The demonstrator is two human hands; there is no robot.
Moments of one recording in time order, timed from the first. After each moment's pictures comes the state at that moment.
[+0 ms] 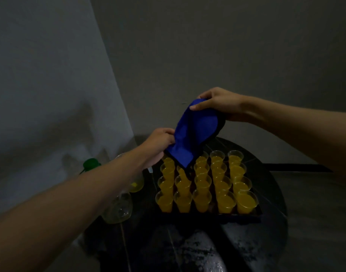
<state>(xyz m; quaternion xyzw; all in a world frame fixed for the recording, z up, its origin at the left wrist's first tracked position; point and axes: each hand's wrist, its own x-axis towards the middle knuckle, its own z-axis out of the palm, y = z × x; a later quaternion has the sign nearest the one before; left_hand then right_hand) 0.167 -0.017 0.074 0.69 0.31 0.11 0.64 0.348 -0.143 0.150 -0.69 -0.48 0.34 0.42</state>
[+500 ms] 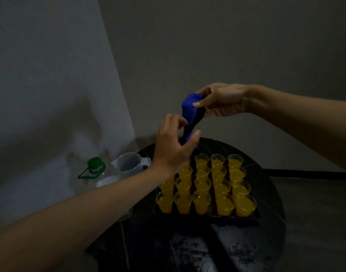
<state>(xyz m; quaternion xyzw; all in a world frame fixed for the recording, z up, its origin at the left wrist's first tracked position) 0.153 -0.074 0.075 0.84 0.14 0.43 0.30 0.341 -0.139 0.186 -0.60 -0.45 0.50 0.43</state>
